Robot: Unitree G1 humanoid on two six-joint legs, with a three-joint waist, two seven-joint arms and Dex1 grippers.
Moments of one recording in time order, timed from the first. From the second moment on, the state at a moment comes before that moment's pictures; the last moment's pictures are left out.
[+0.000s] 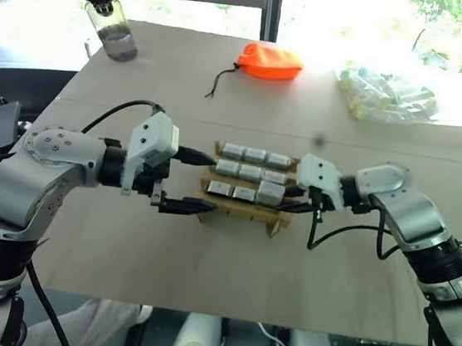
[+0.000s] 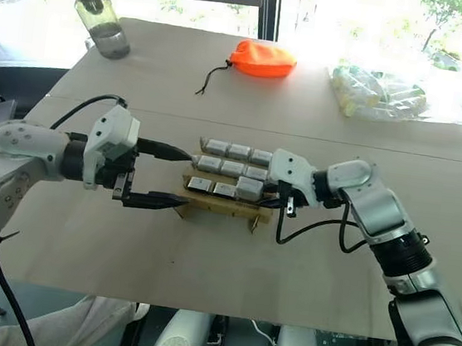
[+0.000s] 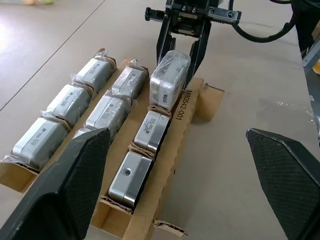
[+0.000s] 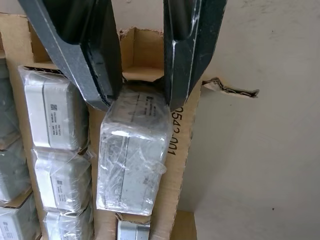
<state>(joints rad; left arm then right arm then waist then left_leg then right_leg) -0.39 0.98 0.07 -0.36 -0.58 0.65 -1.21 -0.68 -0.57 0.39 -0.03 0.15 0.43 1.22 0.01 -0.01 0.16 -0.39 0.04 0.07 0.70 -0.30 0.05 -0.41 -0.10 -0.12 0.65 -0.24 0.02</state>
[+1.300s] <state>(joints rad) -0.31 0.96 0.08 -0.31 -0.55 0.58 -1.19 -0.38 -0.71 0.02 -0.19 0.44 0.51 1.26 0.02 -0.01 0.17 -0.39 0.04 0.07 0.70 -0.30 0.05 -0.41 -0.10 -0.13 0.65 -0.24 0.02</state>
